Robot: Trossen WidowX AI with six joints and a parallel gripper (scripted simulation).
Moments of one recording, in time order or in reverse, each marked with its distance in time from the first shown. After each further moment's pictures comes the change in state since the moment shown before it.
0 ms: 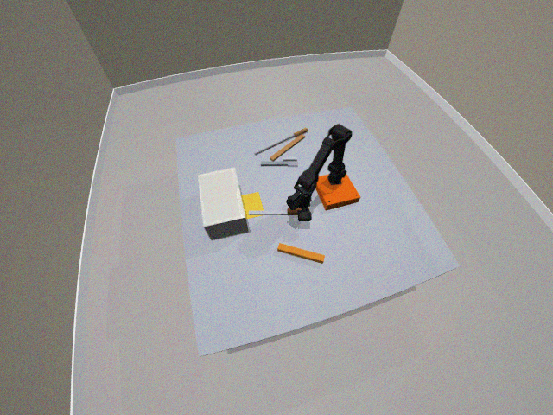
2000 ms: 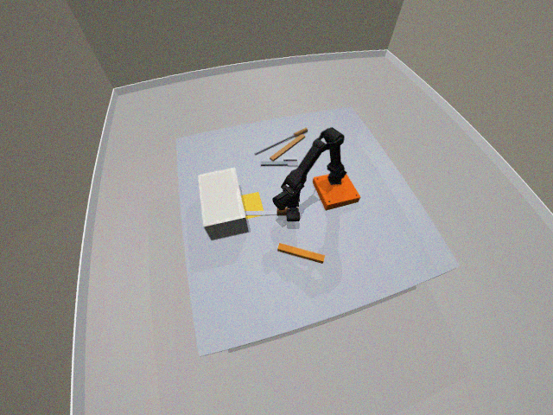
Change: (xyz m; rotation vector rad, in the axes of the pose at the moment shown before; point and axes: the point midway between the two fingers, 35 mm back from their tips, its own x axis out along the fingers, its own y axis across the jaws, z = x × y) arm 0.000 0.000 0.055 -0.003 -0.001 -0.005
